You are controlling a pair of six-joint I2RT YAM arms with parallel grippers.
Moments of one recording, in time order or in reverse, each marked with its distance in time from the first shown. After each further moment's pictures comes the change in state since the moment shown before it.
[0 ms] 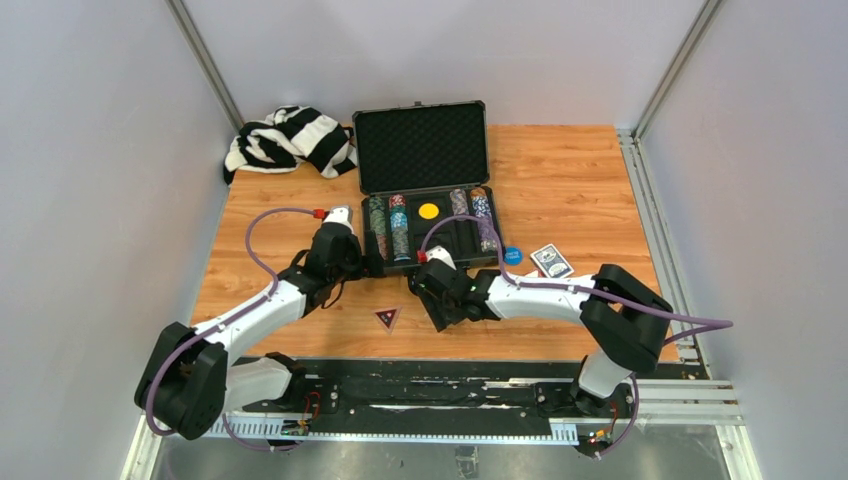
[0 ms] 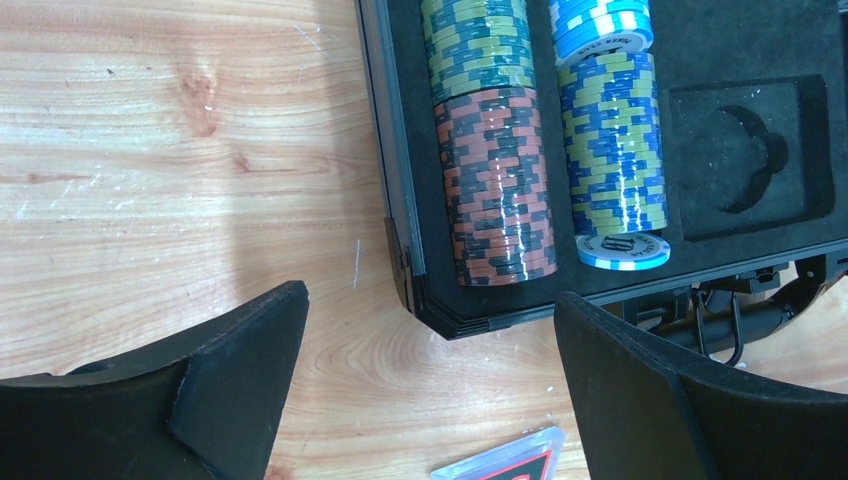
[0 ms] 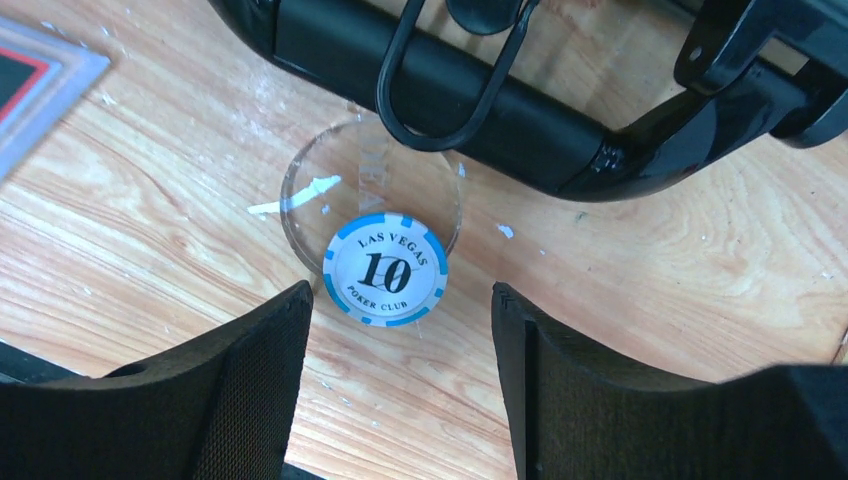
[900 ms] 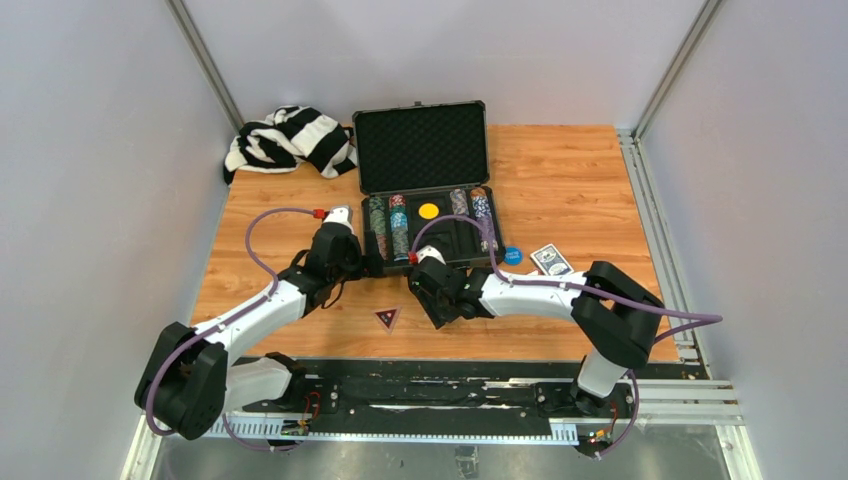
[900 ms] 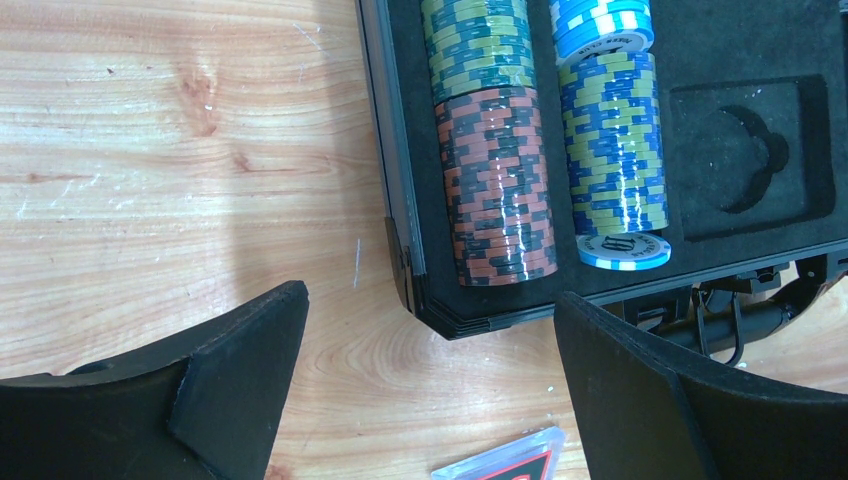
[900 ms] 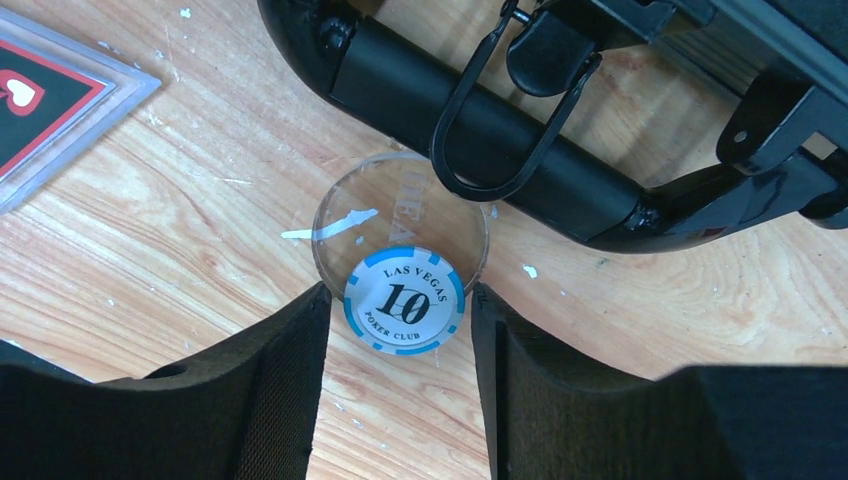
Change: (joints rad) left arm 0.000 -0.001 0.000 0.000 0.000 0.000; right arm 0.000 0.040 0.029 0.027 -0.028 -0.079
